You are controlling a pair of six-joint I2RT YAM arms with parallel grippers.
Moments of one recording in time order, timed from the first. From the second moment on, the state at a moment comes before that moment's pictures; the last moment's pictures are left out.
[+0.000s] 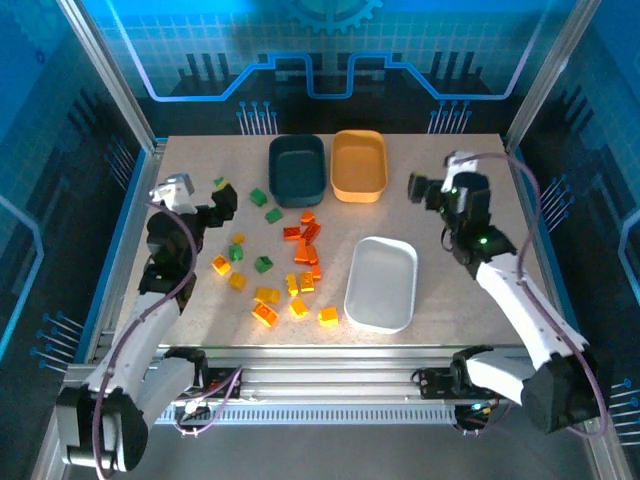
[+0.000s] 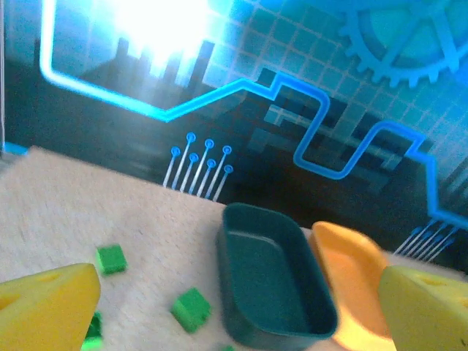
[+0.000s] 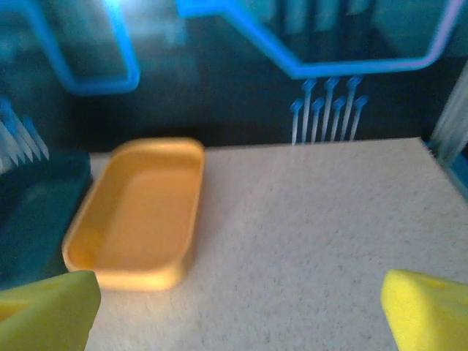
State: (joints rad) left arm -0.04 0.86 0.60 0.20 -0.03 -0.46; right arm 0.16 1.09 1.01 -0.27 0.21 0.30
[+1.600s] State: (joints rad) left arm -0.09 0.97 0.66 -0.50 0.24 -0.82; right arm 0.11 1.61 1.26 -0.79 0.18 0.28
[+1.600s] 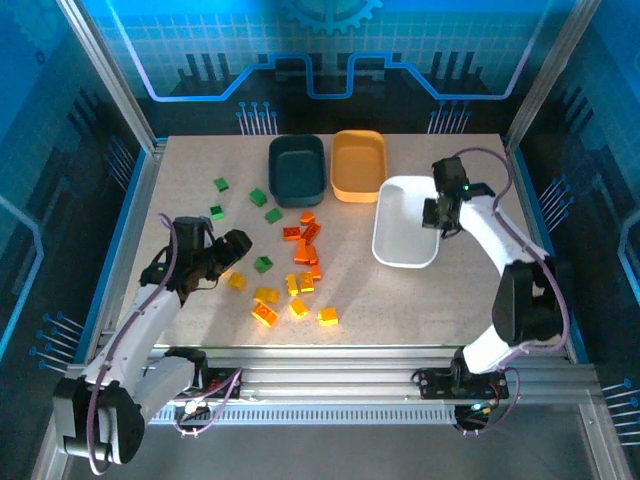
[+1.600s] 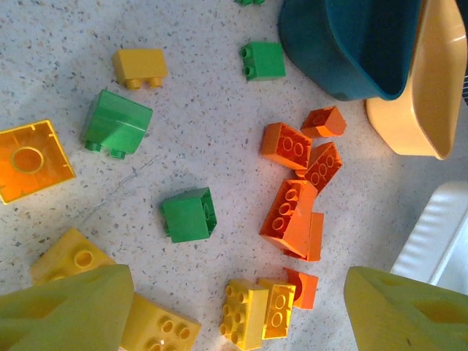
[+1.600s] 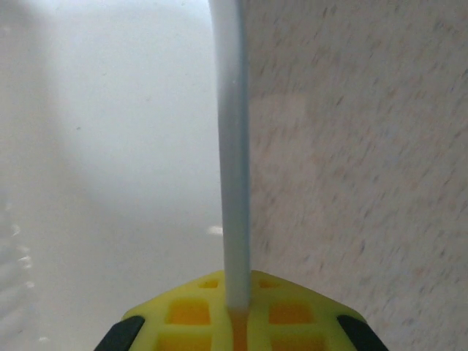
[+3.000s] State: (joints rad) left arm -0.20 1.16 0.79 -0.34 0.20 -0.74; right arm -0.10 2.59 2.51 -1.15 -0.26 0.02
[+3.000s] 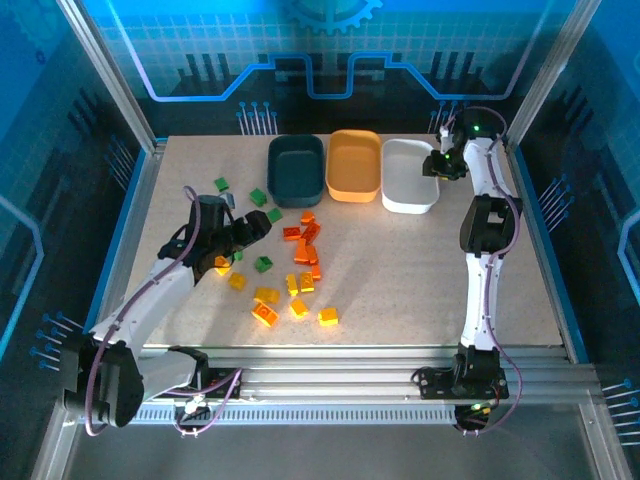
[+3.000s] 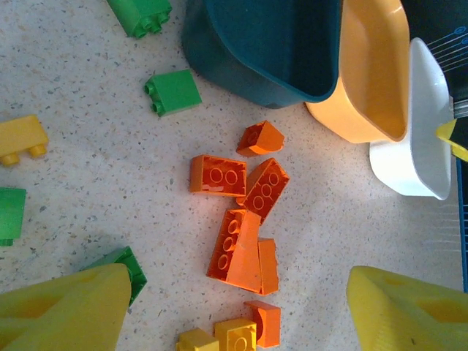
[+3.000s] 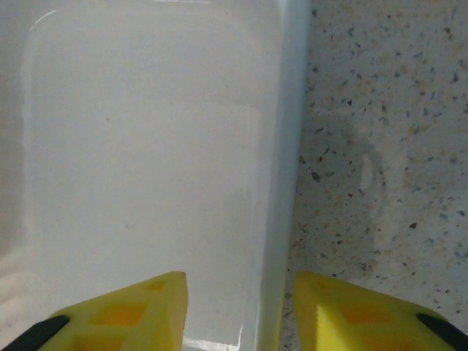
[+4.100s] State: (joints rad) left arm -0.25 0.82 0.62 -0.58 0.11 -0.81; right arm 0.95 1.56 1.07 -0.75 0.11 0.48
